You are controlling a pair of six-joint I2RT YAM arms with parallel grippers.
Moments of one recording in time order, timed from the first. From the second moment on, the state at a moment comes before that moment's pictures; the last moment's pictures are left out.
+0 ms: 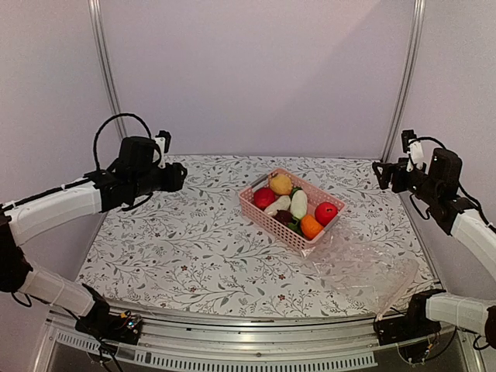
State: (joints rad) left arm -0.53 1.29 0.96 -0.15 -0.24 -0.26; right arm 0.06 0.95 0.72 0.02 -0.21 -0.03
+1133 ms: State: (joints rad) left arm -0.90 2.06 1.58 -0.35 -0.28 -0.90; right arm 0.06 0.96 0.66 0.07 -0.33 -0.27
